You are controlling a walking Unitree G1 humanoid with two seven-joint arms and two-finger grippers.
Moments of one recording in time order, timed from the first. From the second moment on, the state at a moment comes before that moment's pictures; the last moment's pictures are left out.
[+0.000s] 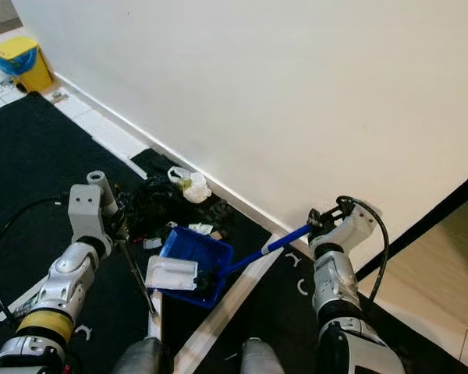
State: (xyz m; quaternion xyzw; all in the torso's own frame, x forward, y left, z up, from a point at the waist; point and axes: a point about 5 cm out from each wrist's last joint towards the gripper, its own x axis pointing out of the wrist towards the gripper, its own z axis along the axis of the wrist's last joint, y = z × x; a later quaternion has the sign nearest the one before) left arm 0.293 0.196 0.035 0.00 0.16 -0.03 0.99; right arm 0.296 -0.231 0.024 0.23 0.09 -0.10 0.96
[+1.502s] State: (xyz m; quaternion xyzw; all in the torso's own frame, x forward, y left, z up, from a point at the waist) left arm 0.297 0.179 0.038 -0.01 0.14 -0.06 0.99; right arm 0.296 -0.280 0.053 0.18 0.06 -0.11 0.98
